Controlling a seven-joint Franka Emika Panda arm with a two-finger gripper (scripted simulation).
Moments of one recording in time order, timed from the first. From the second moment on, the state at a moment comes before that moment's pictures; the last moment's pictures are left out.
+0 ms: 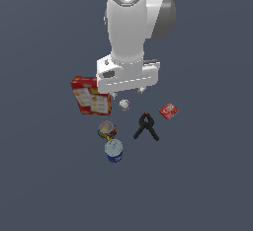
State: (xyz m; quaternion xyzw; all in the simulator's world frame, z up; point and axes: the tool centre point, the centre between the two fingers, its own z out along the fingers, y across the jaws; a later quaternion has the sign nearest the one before) arm -0.023 0.005 0.261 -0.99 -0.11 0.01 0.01
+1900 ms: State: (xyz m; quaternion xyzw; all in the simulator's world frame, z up) arm -0.130 -0.010 0.106 -0.84 -0.55 0.00 0.00
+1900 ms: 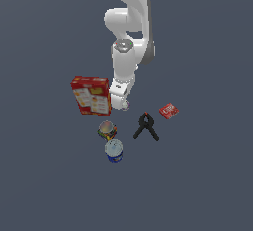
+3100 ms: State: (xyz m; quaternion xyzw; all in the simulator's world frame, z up) arm -0.154 -0.011 0.077 -0.79 -0.61 0.00 0.00
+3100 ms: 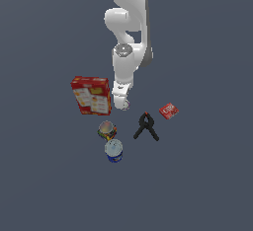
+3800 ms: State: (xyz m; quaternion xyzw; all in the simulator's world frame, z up) arm -0.155 -0.011 0.039 -0.79 -0.61 0.00 0.00
